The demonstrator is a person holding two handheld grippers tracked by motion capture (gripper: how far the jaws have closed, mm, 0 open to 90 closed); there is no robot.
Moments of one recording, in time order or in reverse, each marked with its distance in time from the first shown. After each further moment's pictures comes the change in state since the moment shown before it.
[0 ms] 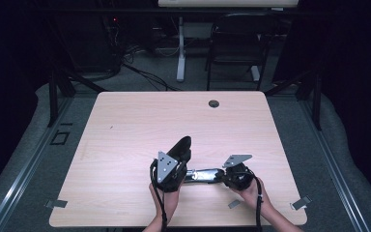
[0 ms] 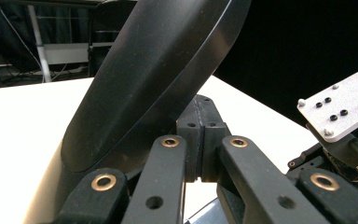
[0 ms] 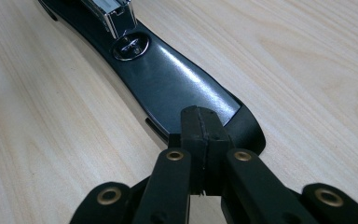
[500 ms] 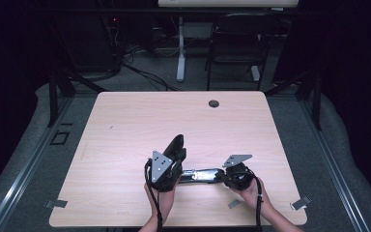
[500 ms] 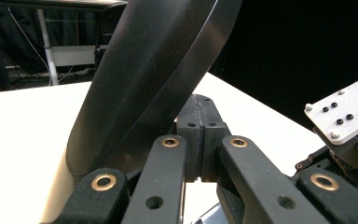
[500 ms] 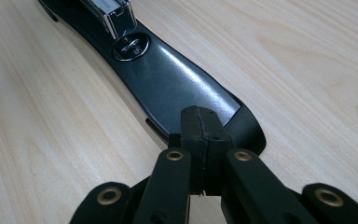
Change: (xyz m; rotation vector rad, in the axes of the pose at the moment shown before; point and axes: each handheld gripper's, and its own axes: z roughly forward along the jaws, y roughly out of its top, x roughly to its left) left arm 0.008 0.005 -0.009 0.000 0.016 0.004; right arm 0.000 0.000 0.000 0.001 0.004 0.009
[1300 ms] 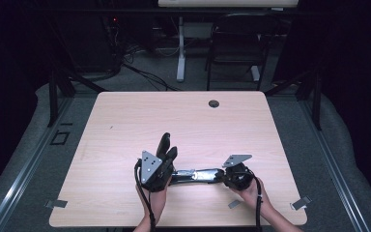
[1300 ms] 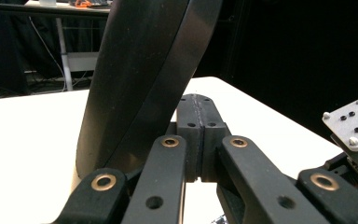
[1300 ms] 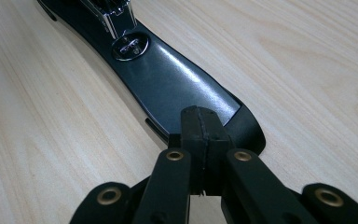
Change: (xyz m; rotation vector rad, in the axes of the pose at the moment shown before) left arm 0.015 0.003 -0.015 -0.035 0.042 -0.010; right arm 0.001 0.000 0.000 0.006 -0.010 -0.003
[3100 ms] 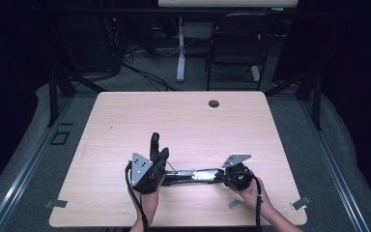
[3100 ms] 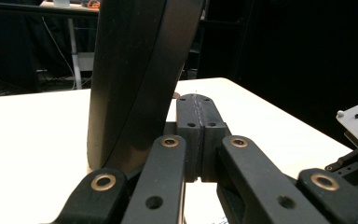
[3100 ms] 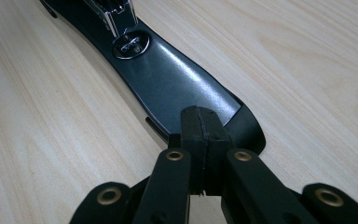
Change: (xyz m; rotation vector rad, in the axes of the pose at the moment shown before) left arm 0.014 -0.003 -0.014 -0.009 0.030 -0.011; right arm 0.000 0.001 0.000 0.006 0.002 -0.014
